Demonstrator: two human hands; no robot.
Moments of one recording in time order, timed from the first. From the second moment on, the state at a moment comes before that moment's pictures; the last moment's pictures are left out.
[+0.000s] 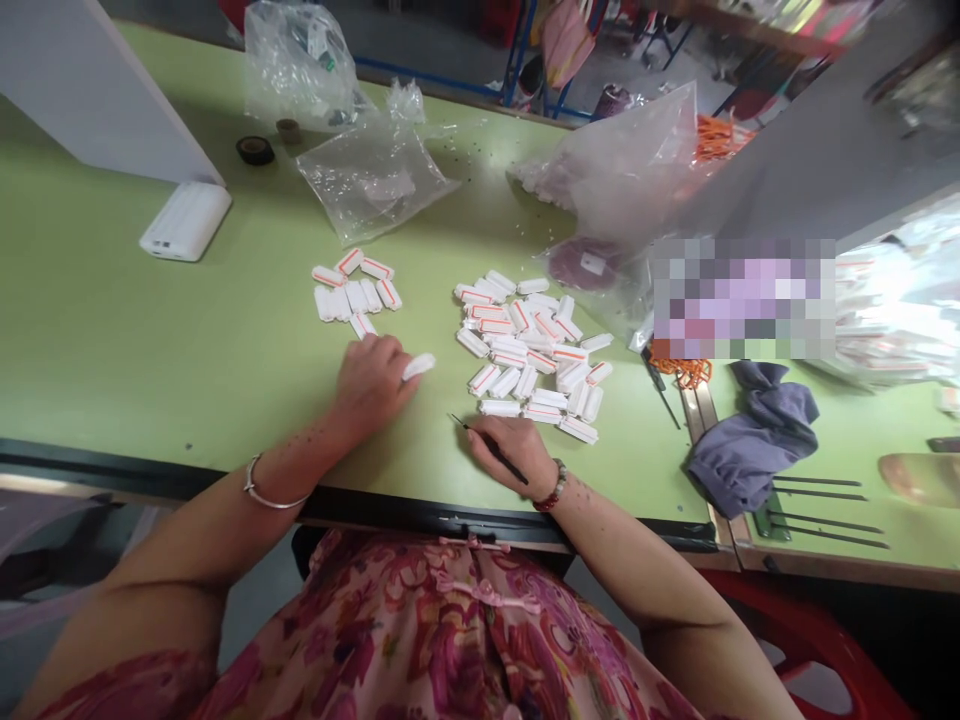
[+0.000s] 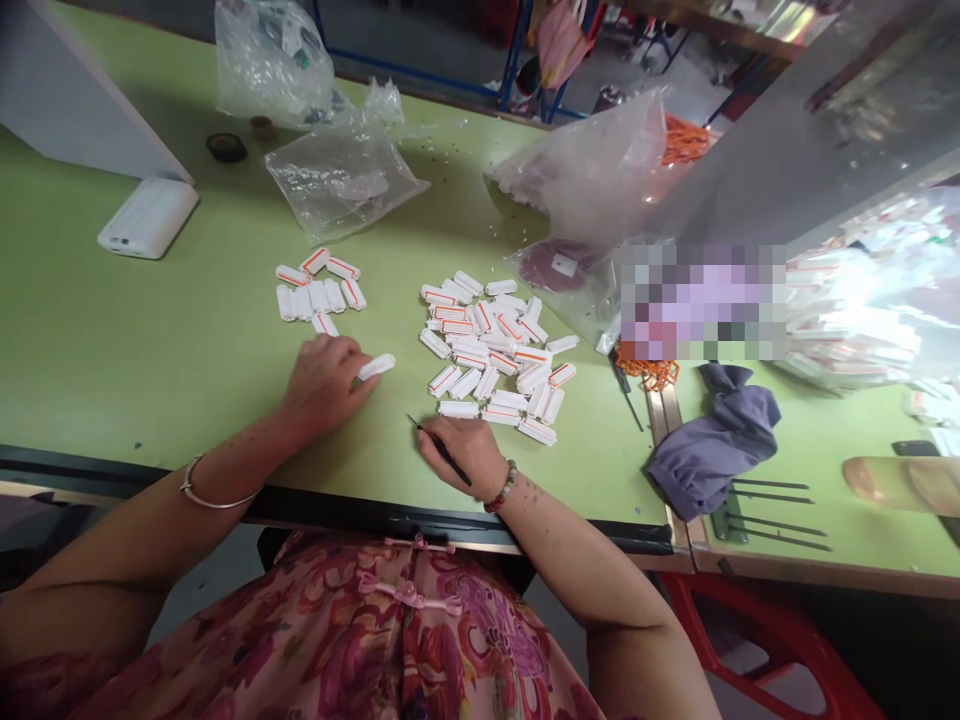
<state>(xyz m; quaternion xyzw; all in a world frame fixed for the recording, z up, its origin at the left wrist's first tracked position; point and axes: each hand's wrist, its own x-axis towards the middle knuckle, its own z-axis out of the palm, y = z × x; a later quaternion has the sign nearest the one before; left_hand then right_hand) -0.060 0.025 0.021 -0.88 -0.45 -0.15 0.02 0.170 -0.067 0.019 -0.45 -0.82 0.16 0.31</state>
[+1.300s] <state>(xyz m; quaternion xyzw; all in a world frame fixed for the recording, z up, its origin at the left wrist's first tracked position) -0.034 0.020 0.014 -0.94 -0.28 -0.12 -0.15 0.178 -0.060 0.020 -0.52 -0.78 0.20 0.30</state>
